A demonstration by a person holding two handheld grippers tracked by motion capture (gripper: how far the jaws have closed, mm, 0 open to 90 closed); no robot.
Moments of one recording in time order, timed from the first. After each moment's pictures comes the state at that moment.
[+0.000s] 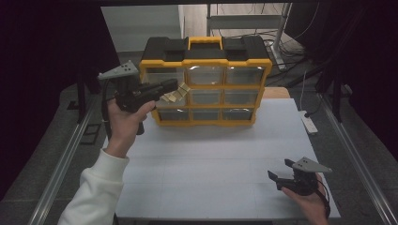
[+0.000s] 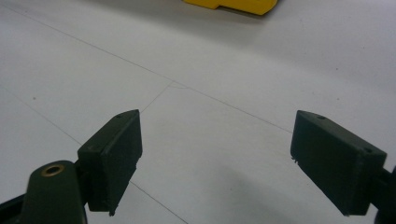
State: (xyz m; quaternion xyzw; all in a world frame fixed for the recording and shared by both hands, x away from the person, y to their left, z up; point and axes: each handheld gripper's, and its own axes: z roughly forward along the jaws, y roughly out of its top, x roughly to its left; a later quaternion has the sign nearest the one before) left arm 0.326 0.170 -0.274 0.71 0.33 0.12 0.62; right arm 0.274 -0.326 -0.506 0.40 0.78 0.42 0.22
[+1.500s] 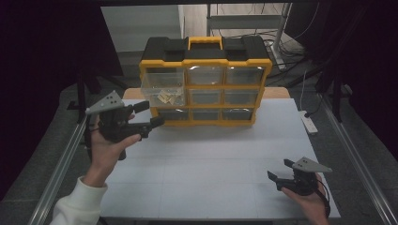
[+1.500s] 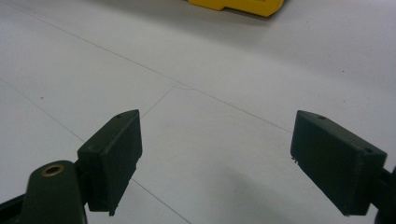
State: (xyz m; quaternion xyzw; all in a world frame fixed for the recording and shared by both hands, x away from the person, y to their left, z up) left arm 0.271 0.202 -0.332 0.73 0.36 0.16 0.56; right arm 0.275 -0.325 -0.506 0.40 0.79 0.42 0.21
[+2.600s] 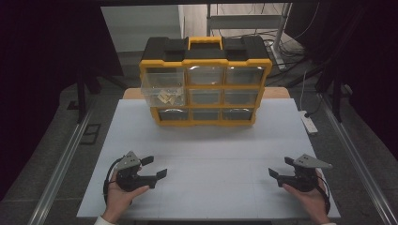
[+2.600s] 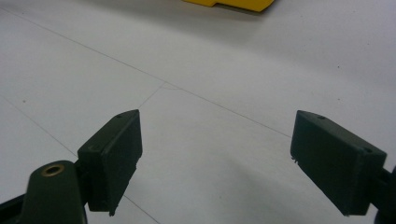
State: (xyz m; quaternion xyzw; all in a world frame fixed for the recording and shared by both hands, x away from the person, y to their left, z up) left arm 0.243 0.204 -0.505 0.76 0.40 0.11 0.49; right arm 0.288 -0.333 -0.512 0.41 0.78 0.43 0.20
